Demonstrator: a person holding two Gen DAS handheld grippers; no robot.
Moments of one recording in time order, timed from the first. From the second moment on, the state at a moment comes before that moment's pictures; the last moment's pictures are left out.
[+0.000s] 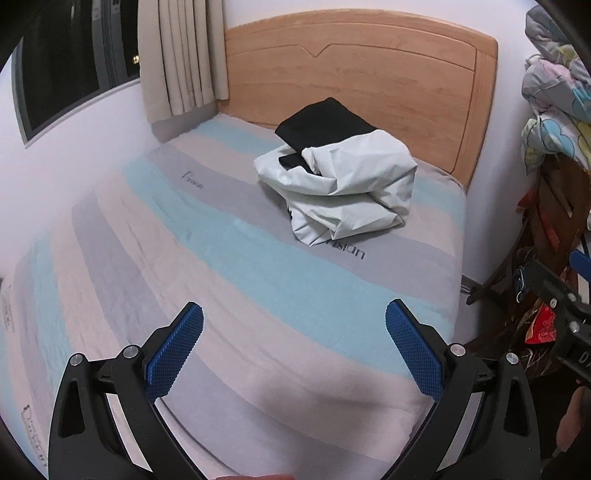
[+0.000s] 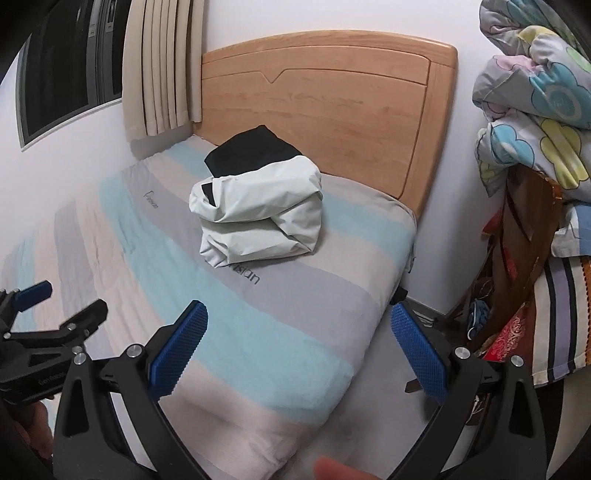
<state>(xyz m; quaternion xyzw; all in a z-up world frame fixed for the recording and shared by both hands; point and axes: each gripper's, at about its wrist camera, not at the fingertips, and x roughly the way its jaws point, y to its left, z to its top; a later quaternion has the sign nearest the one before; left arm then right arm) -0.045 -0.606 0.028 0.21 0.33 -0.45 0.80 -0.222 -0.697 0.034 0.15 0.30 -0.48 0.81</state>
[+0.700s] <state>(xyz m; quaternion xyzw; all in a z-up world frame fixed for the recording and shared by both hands) -0.048 -0.609 0.034 0.21 0.31 -0.46 0.81 -0.223 -0.705 0.030 0.16 0.30 -0.48 0.81</state>
